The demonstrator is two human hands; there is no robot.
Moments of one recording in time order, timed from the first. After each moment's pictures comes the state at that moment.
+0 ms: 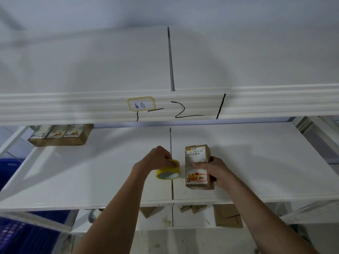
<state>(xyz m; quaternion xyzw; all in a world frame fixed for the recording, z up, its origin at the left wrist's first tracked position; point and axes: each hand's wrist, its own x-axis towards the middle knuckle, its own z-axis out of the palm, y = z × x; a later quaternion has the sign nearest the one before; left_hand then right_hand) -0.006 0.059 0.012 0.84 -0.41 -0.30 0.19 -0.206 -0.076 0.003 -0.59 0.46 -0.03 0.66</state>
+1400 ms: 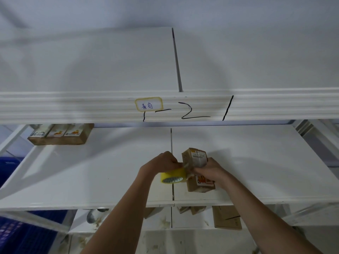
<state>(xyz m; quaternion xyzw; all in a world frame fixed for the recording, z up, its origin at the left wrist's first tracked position) -0.022 0.051 0.007 0.82 -0.44 -0.33 0.15 -0.196 -0.067 0.010 -0.73 0.43 0.03 0.53</state>
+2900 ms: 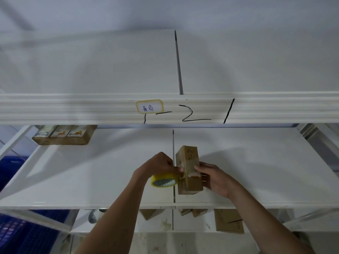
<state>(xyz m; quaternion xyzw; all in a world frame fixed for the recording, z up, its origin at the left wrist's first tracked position) -0.011 0.070 0.009 0.82 -0.40 -0.35 0.21 -0.211 -0.063 0.009 -0.51 0.30 0.01 0.81</state>
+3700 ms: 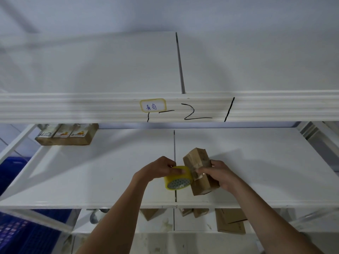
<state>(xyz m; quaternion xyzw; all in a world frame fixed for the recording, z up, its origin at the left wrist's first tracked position) -0.018 0.081 0.005 0.79 -0.39 -0.40 0.25 -0.206 -0.076 0.006 -0.65 0.43 0.00 0.63</state>
